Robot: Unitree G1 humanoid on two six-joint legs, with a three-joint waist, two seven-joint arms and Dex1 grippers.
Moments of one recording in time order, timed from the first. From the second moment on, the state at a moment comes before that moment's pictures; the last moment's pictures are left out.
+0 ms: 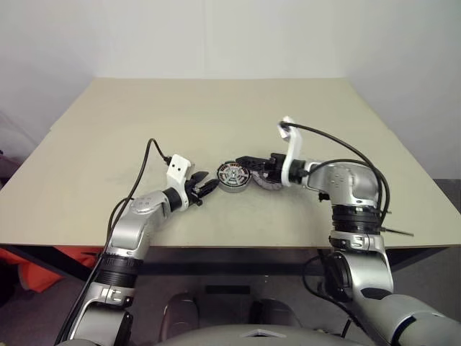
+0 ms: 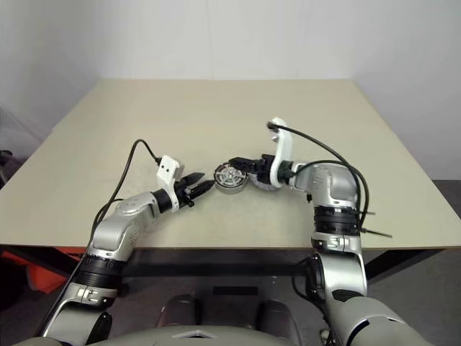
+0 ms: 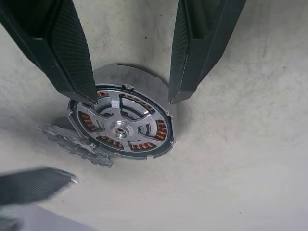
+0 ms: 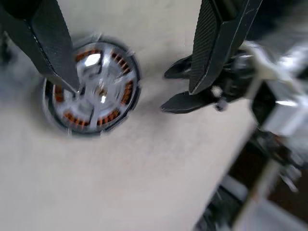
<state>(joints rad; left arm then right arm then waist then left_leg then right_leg) -0.33 0.25 -0.06 0.07 -0.31 0.47 -0.62 -0.67 -0.13 -0.40 0.08 0.45 1.43 0.59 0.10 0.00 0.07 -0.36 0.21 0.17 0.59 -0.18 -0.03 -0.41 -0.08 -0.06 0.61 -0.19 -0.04</state>
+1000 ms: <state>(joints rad) -0.43 0.24 -0.11 0.14 -0.35 0.51 -0.82 -0.52 0.02 -0.76 0.03 0.59 1.50 0.24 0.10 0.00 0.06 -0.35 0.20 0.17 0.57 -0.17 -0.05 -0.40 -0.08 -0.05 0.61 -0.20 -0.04</state>
